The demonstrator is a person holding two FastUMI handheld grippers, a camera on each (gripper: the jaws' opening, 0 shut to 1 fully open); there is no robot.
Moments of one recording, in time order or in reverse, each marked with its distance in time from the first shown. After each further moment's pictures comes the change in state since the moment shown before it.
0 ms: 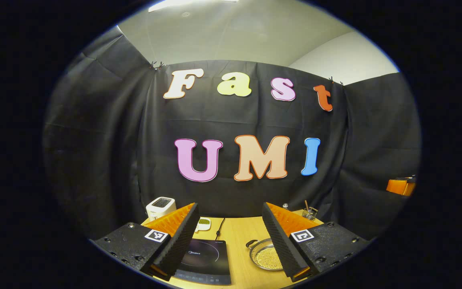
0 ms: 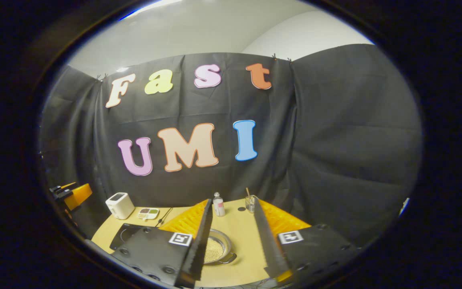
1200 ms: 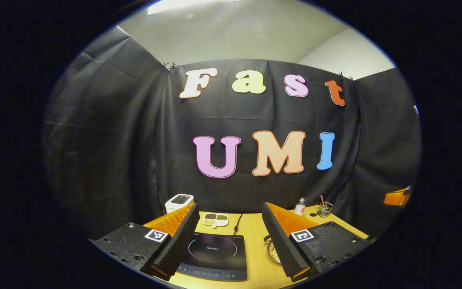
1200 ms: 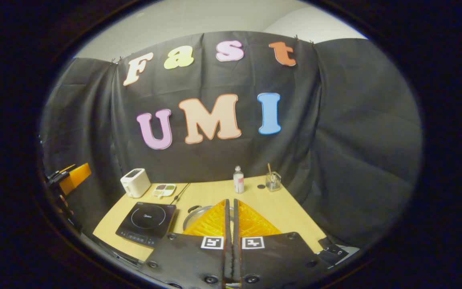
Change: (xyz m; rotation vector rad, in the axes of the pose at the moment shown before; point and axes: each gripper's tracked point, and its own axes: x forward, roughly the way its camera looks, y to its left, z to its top) left arm -0.028 0.044 -0.013 0.032 0.014 0.116; right arm 0.008 0.047 -0.090 -0.041 0.221 0.139
